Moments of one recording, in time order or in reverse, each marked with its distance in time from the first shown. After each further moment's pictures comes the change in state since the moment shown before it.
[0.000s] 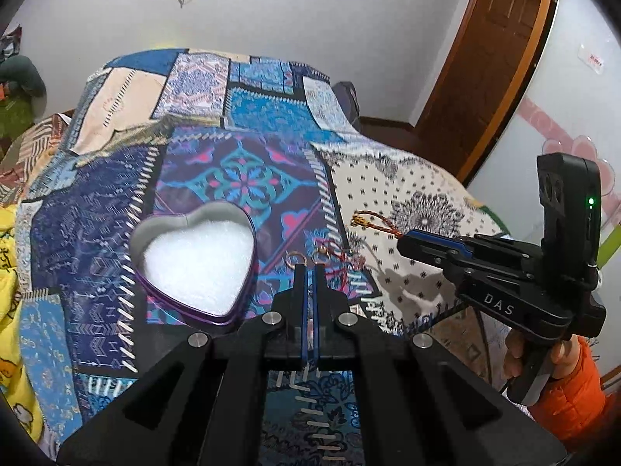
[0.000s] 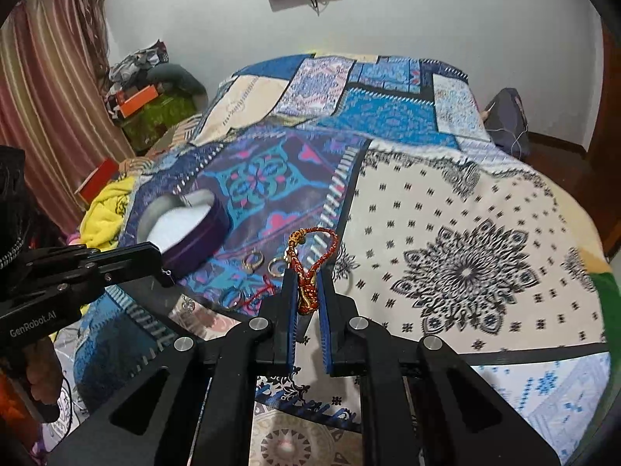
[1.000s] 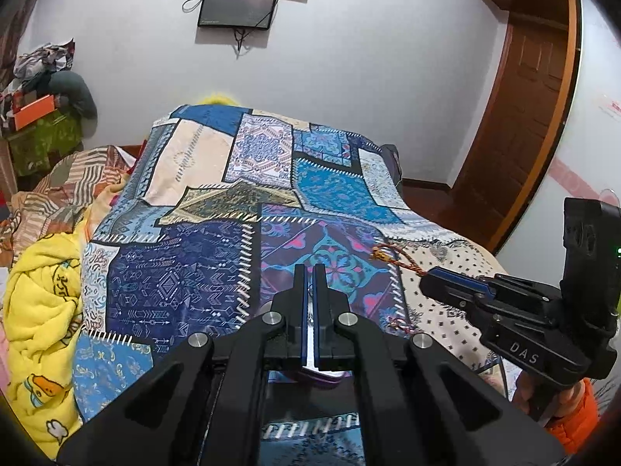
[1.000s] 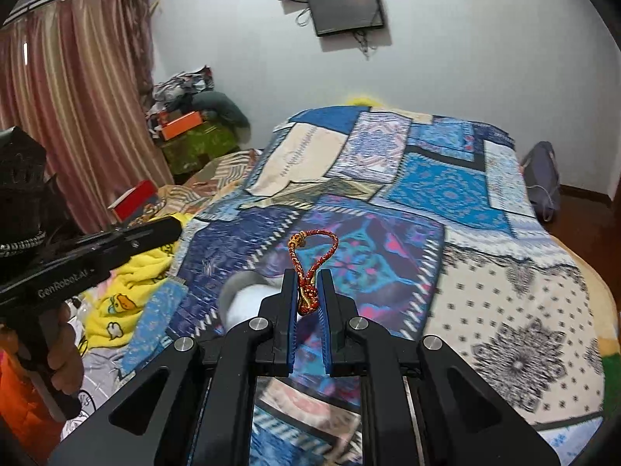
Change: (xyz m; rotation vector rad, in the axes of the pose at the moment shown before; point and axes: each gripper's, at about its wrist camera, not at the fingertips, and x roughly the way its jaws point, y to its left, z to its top) left arm -0.063 0.065 0.033 -0.077 -0.206 0.140; right arm 0.002 0.072 0.048 -0.103 -0.136 0.113
